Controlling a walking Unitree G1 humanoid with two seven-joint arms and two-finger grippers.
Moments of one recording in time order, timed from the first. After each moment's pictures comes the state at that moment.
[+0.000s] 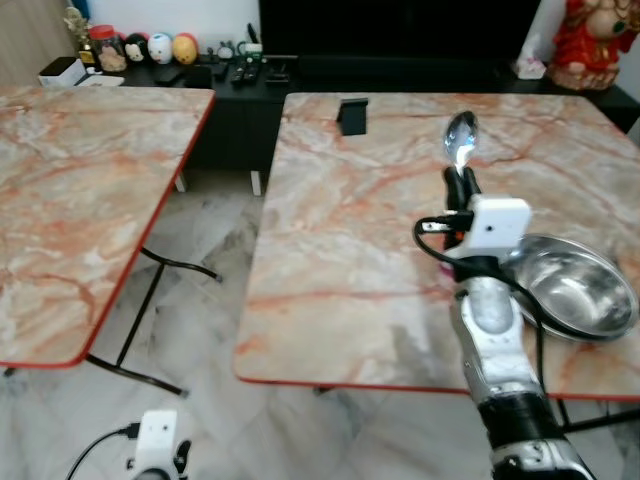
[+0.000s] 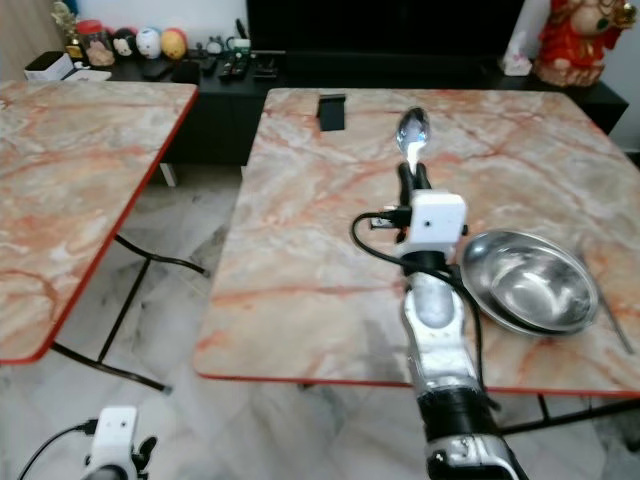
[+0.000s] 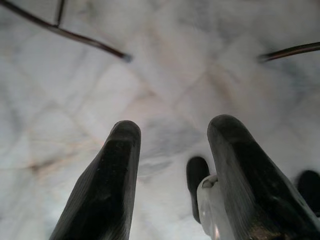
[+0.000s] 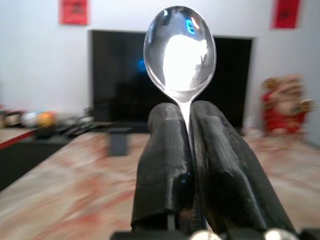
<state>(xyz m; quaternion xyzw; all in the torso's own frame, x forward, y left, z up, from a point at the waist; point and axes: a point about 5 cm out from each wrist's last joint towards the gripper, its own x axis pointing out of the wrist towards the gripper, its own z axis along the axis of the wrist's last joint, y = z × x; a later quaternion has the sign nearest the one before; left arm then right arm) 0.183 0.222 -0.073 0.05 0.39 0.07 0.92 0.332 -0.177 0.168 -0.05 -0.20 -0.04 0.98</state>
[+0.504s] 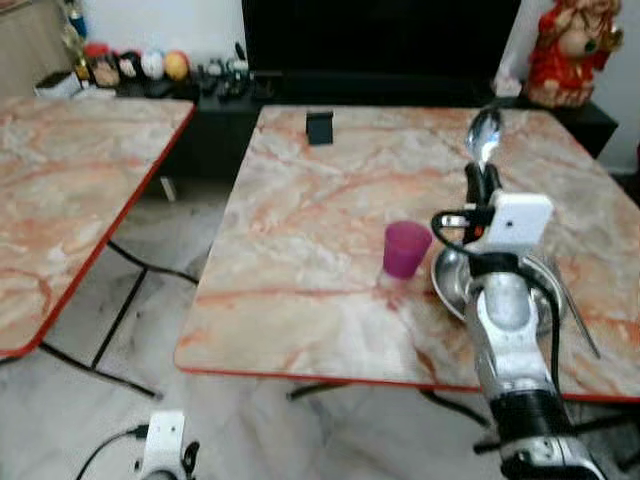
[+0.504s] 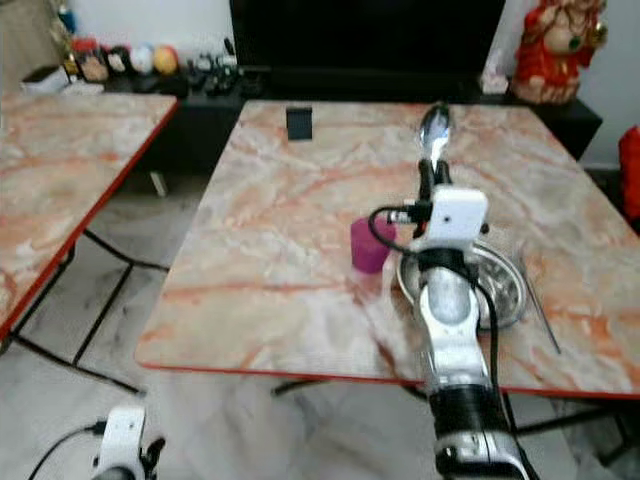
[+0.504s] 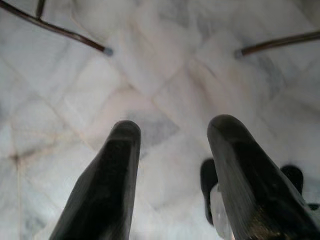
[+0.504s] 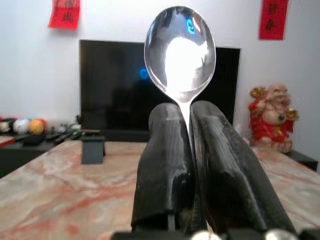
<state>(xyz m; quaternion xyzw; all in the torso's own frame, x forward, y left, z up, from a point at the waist) 0.180 0.231 -0.073 0.06 0.39 0.08 0.91 0.333 -0.169 0.170 -0.04 -0.20 -0.03 0.98</state>
